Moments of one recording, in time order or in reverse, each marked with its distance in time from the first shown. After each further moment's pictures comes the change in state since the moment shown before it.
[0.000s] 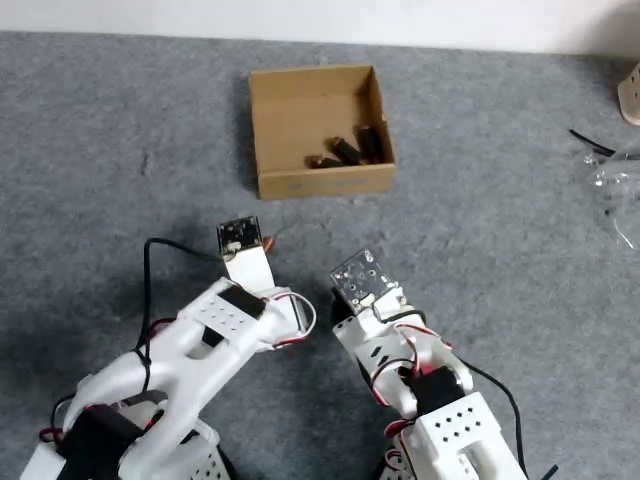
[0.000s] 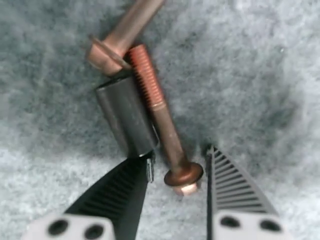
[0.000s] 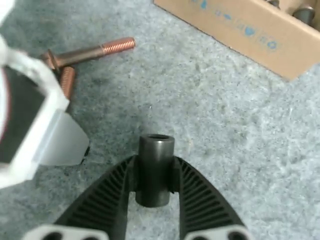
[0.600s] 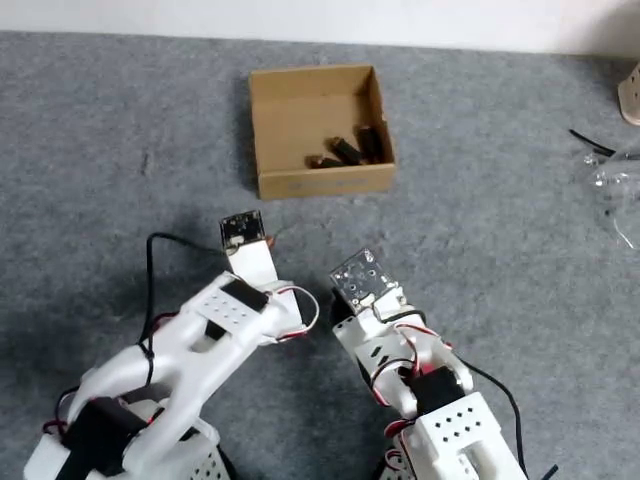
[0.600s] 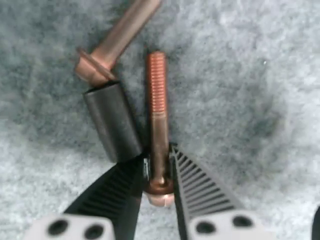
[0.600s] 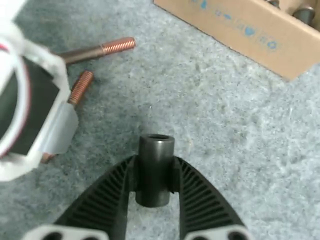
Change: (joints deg) left arm 0.0 0.6 -2.0 0.1 -0.2; right arm 0.0 0.0 0.0 0.0 0.0
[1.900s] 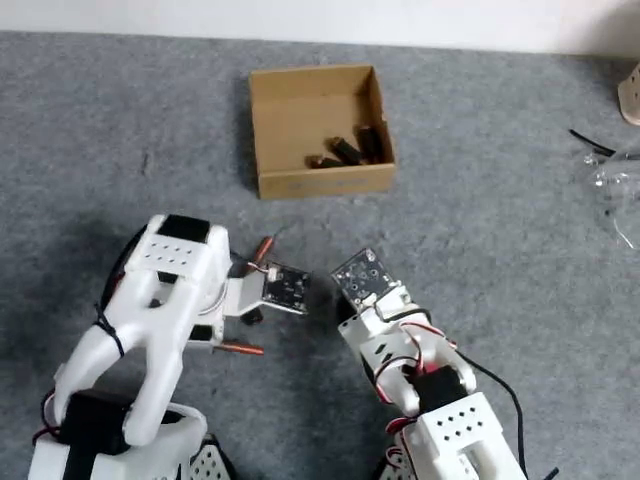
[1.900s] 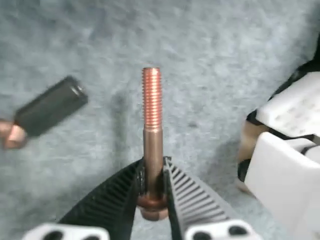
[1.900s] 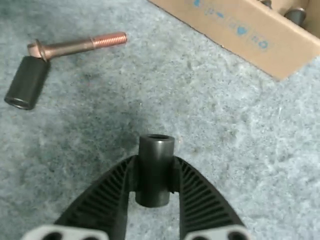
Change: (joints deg) left arm -18.5 1.0 -18.6 45.8 -129.3; right arm 2.2 0.0 0.0 0.0 3.1
